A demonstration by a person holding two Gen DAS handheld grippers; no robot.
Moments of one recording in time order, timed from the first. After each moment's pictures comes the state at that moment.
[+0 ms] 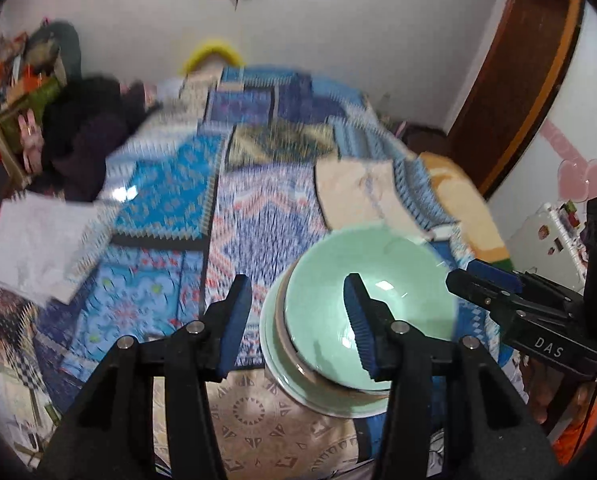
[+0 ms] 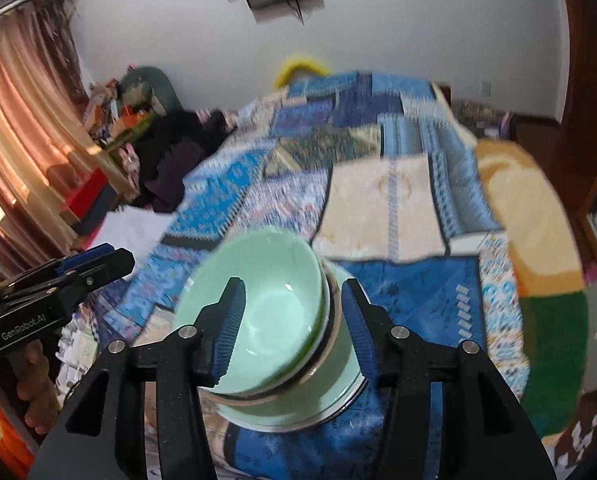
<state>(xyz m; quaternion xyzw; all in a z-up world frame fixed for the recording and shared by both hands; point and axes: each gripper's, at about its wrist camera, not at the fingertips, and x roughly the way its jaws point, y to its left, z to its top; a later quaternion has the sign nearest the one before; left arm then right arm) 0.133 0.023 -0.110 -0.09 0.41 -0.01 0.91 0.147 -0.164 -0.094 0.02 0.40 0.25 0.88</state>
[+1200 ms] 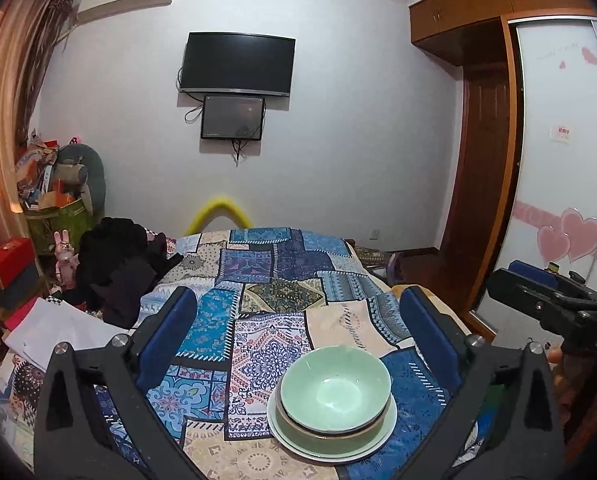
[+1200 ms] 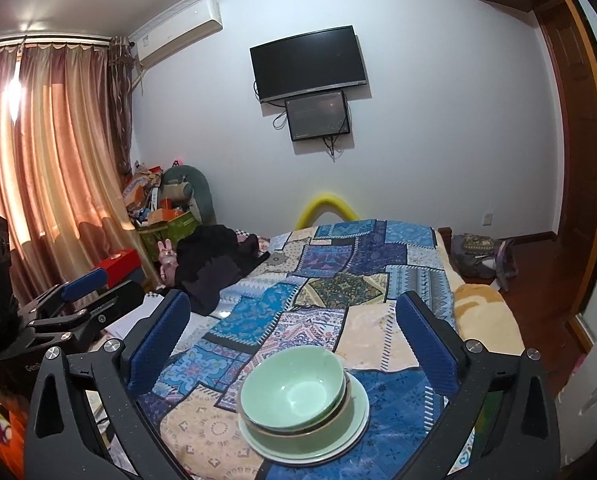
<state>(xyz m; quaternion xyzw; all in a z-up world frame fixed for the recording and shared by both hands) 0.019 0.008 -0.009 -0.05 0.16 0.01 0.99 0.066 -0.172 -0.006 0.02 0.19 0.27 0.94</state>
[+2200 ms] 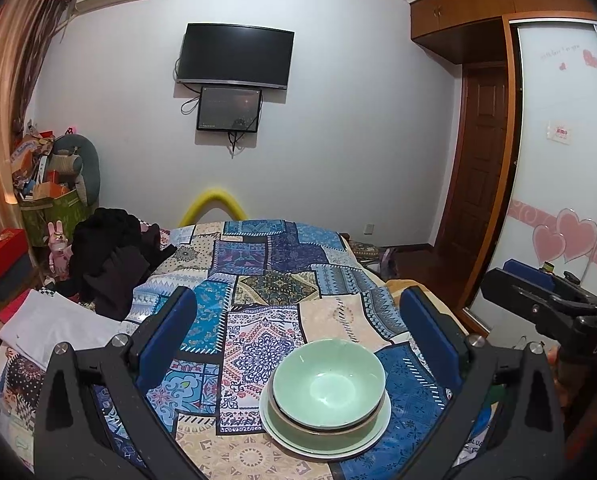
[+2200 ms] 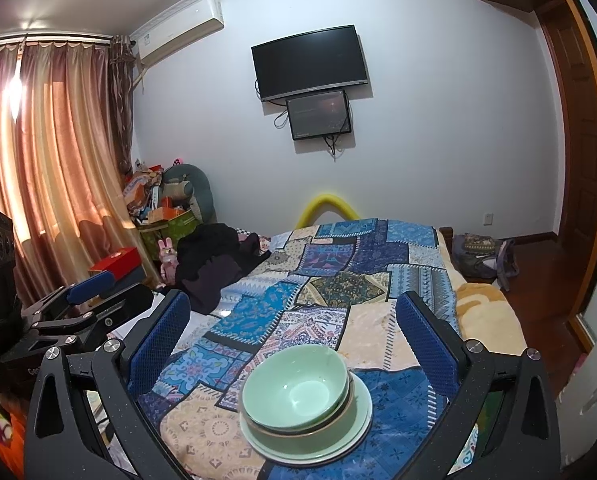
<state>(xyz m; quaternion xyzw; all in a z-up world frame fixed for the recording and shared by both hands) 0.020 0.008 -0.015 -0.06 0.16 0.00 0.98 0.062 -0.171 -0.010 0.02 0.19 0.27 0.94</state>
